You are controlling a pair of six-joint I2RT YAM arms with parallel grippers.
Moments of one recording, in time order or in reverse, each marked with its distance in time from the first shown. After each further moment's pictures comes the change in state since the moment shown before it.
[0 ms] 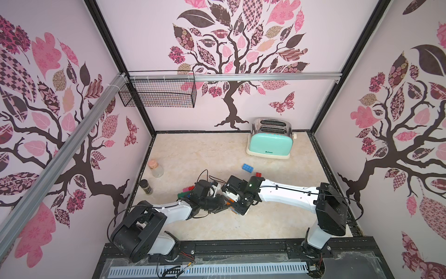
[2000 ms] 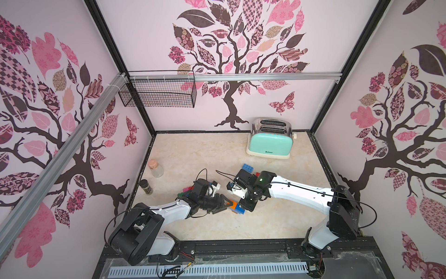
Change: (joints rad) left arm 0.023 -0.020 0.019 -0.070 0.051 0.009; right arm -0.073 -0.114 -0.016 -0.070 -0.082 -0.181
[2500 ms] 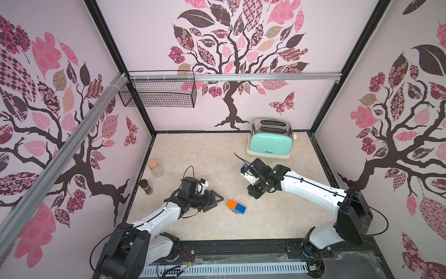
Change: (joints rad) left arm 0.148 -0.183 0.000 -0.236 0.016 0.049; right arm -0.183 -0.098 -0.045 0.092 0.039 0.096
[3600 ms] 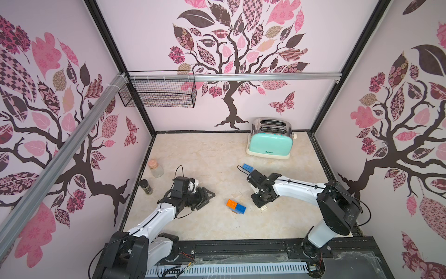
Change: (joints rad) left arm 0.175 -0.080 0.002 -0.126 -0.069 0.009; right arm -0.036 0.120 -0.219 0.106 0.092 0.231
